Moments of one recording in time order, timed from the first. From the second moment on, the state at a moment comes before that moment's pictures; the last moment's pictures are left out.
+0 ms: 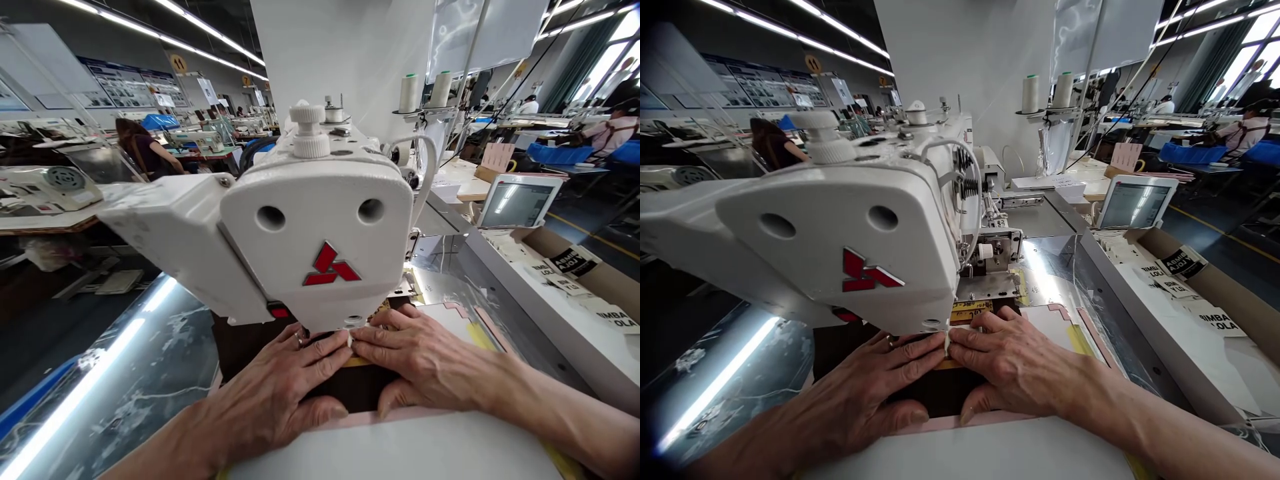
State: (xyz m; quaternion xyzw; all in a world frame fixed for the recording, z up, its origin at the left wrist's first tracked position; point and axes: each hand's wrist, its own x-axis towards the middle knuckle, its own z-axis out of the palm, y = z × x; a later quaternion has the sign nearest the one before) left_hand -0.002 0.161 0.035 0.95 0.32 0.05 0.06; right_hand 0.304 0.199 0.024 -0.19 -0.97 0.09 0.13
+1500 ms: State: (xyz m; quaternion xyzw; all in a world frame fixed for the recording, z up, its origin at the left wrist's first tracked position) left_hand -0.001 0.153 0.034 0.94 0.33 0.05 0.04; right_hand 0.301 0.199 0.025 -0.20 -0.96 0.08 0.16
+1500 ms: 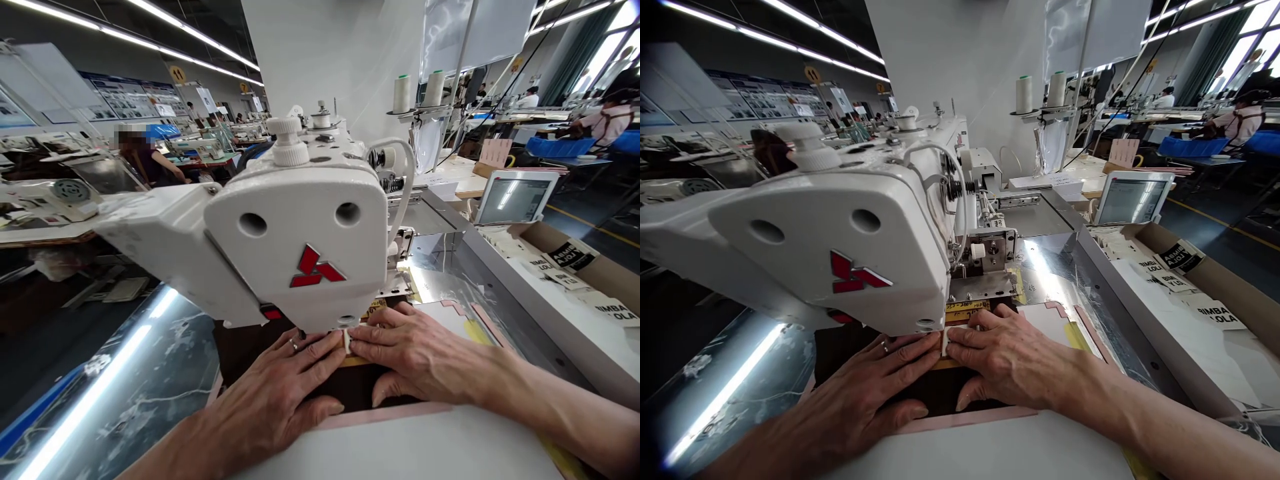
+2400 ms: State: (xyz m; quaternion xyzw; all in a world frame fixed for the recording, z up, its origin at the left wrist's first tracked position) left_hand -0.022 0.142 0.024 0.94 0.32 0.12 0.02; right_hand 0.299 0.196 0.026 -0.22 -0.96 0.10 0.14
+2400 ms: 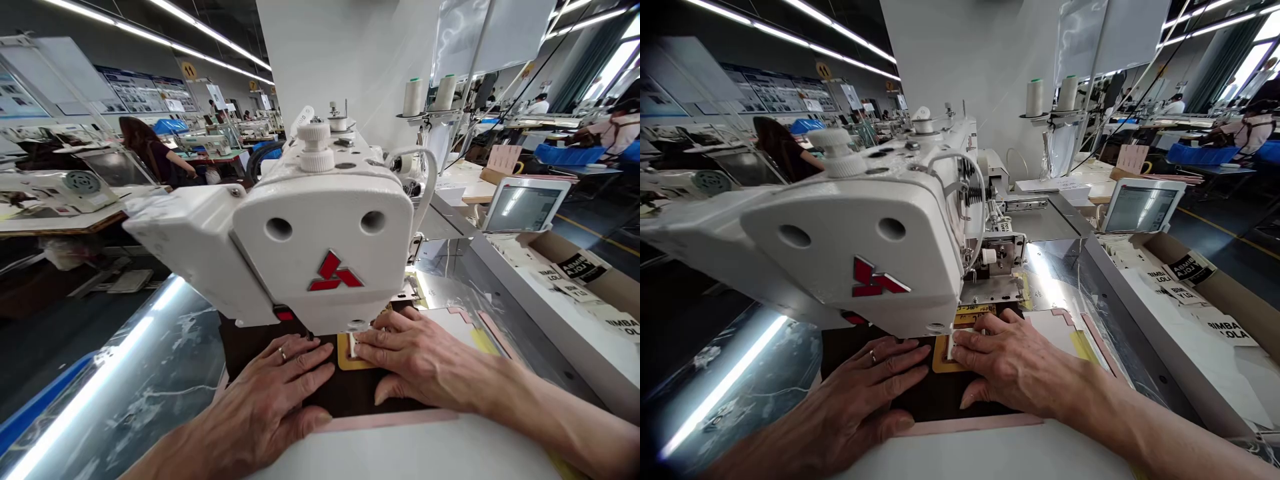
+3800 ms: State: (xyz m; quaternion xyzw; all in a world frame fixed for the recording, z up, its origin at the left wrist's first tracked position) left_hand -0.024 0.163 0.019 0.93 0.36 0.08 0.01; right_hand 0.298 0.221 0.029 -0.22 -0.96 0.09 0.15
